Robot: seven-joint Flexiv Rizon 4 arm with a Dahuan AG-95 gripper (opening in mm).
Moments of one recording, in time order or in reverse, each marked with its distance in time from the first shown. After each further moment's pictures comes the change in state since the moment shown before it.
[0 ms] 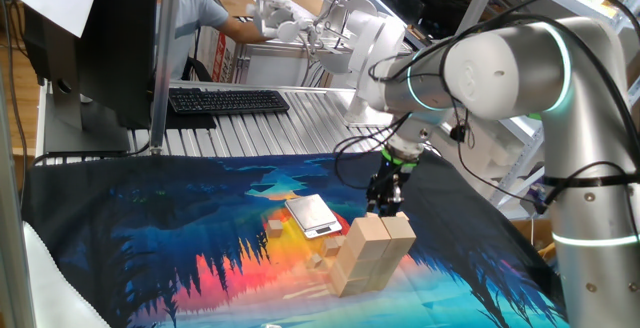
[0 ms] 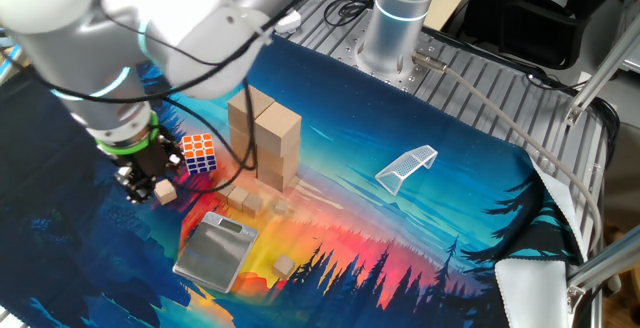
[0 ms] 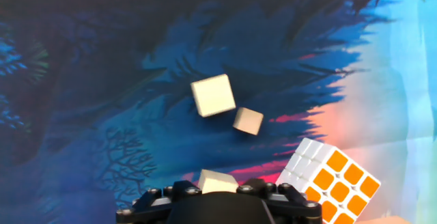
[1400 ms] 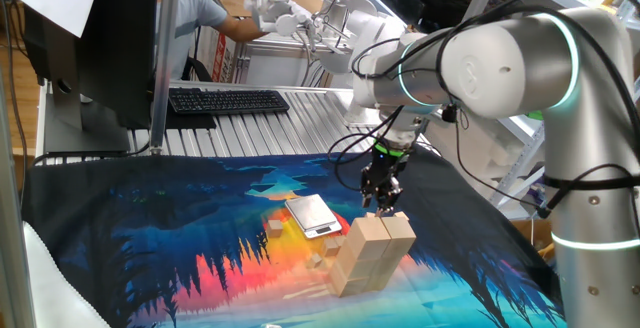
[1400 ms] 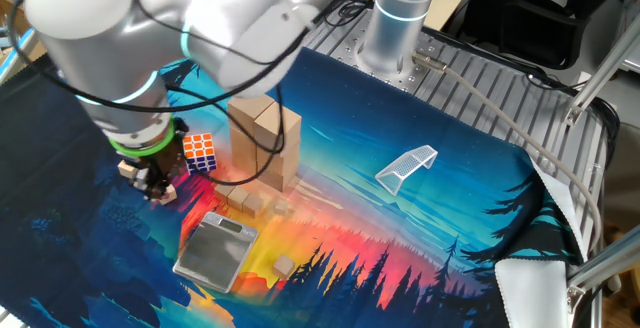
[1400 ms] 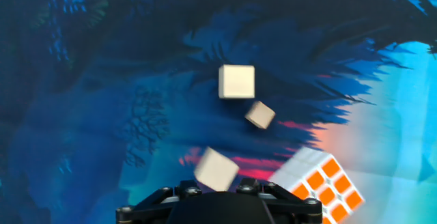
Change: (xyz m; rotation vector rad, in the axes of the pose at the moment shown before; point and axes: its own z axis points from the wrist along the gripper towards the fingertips) arm 0.011 0.013 -0.027 0.021 -0.084 -0.267
